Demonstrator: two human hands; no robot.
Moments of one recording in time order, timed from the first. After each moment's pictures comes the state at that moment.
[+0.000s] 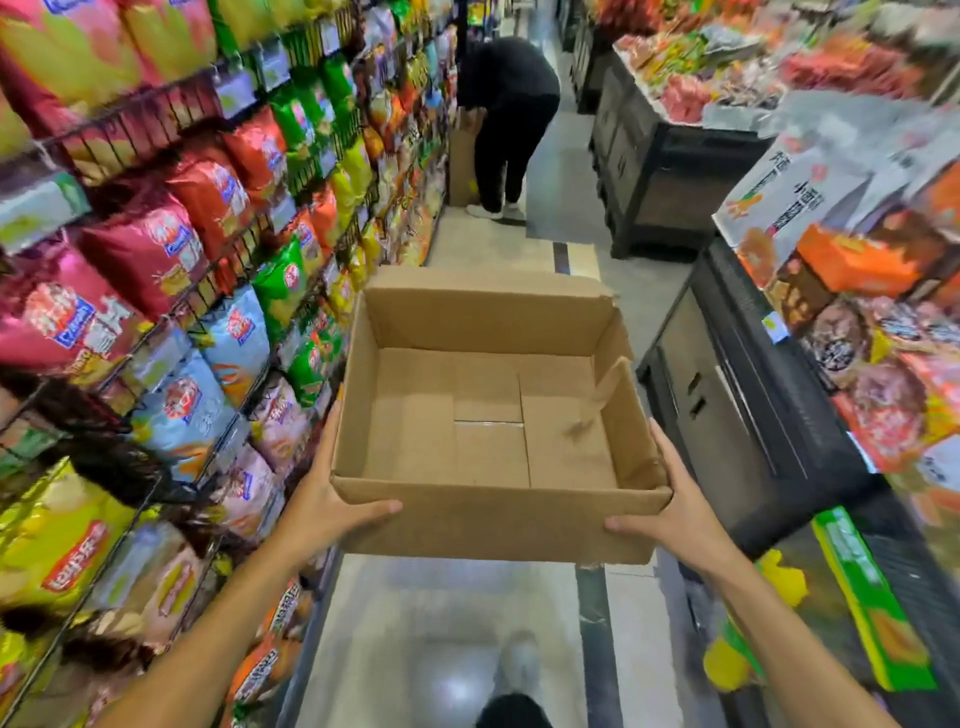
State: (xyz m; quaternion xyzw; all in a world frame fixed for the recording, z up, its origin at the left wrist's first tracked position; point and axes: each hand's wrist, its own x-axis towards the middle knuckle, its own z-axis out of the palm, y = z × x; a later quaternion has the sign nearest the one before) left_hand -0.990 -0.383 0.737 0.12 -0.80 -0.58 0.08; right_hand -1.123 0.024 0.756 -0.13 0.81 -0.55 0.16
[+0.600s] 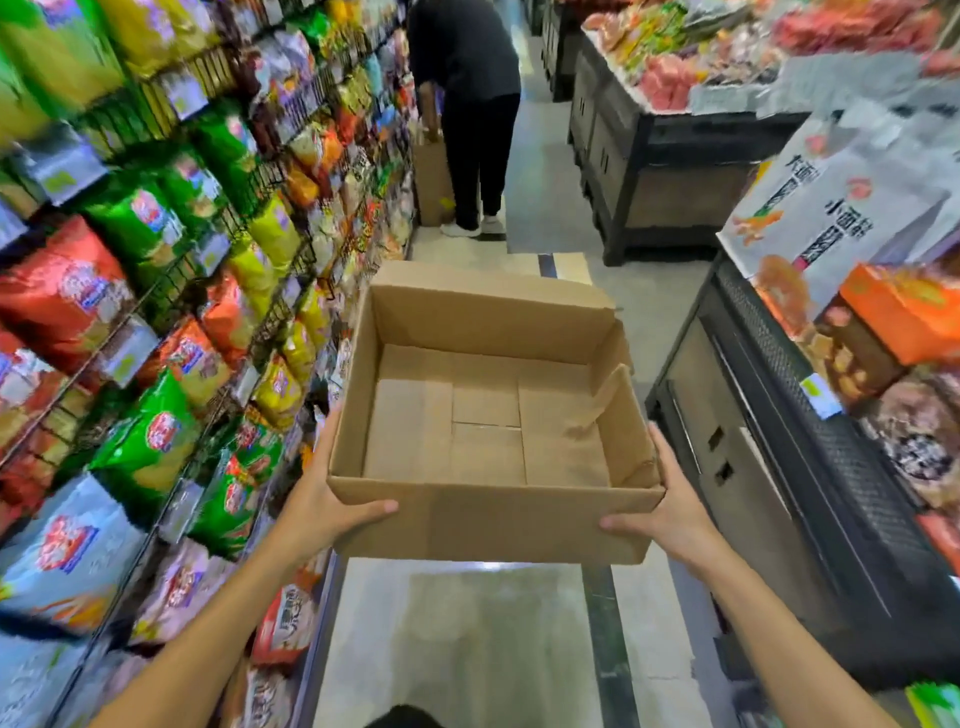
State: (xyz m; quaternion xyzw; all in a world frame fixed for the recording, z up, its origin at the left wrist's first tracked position) left_hand -1.354 -0.409 0.756 0.10 -0.83 -0.54 0.03; right_hand -1.463 0.002 0.724 -0.05 0.79 -0.59 0.17
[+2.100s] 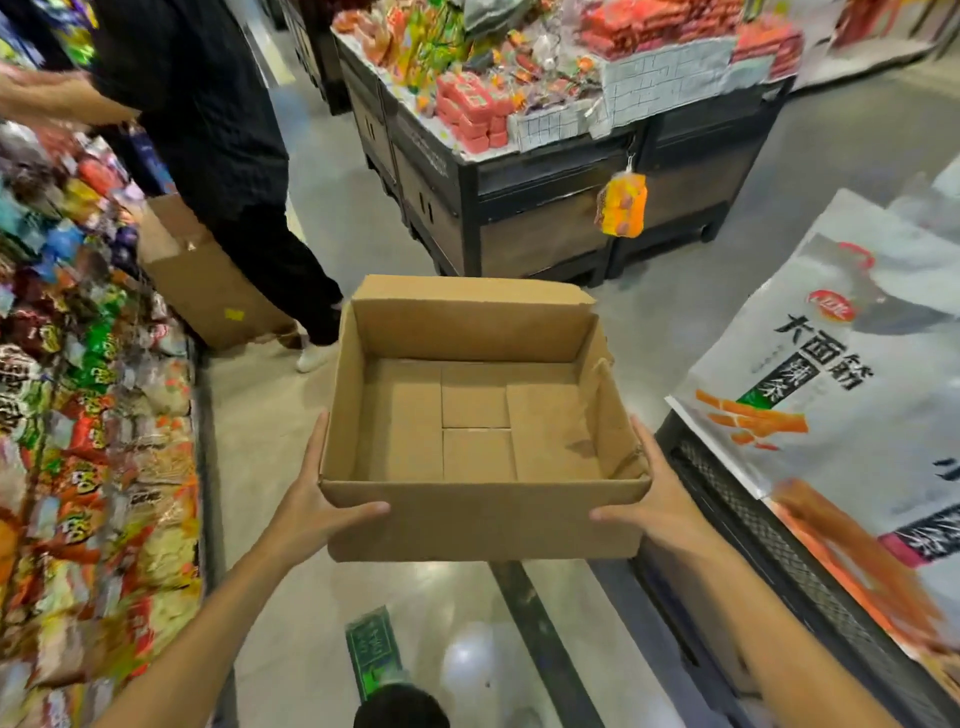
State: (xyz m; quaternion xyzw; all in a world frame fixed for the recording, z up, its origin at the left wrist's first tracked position) left_hand -2.302 -0.397 0.734 -0.04 -0.84 -0.52 -0.13; right_hand -2.229 0.019 0.699 0.09 0.79 -0.60 0.05
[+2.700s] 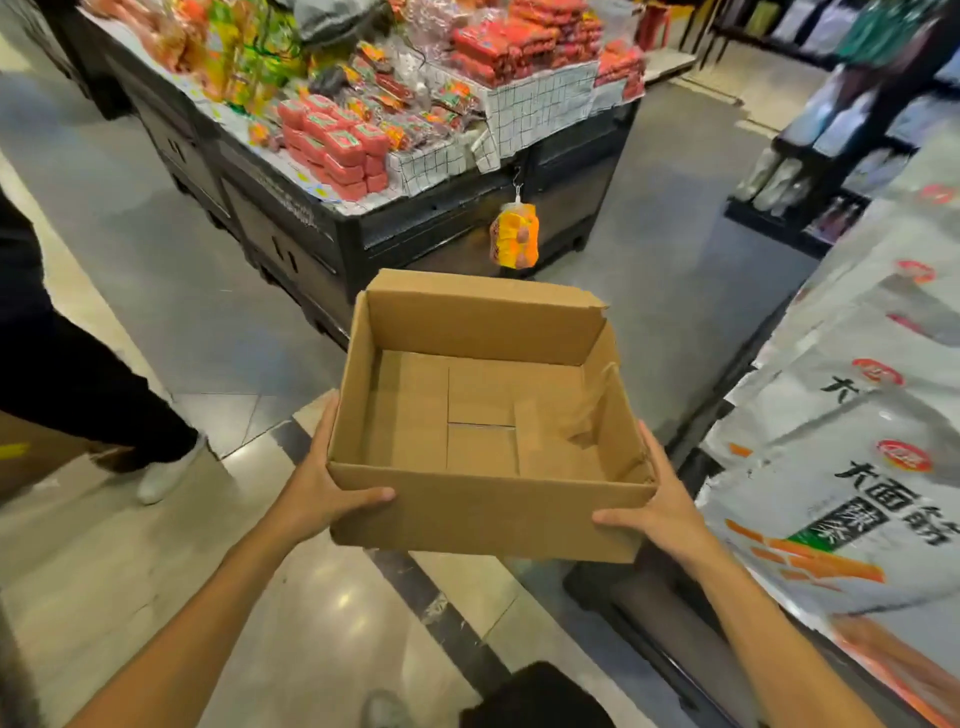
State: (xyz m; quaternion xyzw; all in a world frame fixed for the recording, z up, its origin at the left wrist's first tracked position) left_hand -2.721 -0.321 0.721 -0.22 -0.79 -0.52 -0.25; right_hand -2.489 0.032 0.723 0.28 0.77 -0.57 -0.04
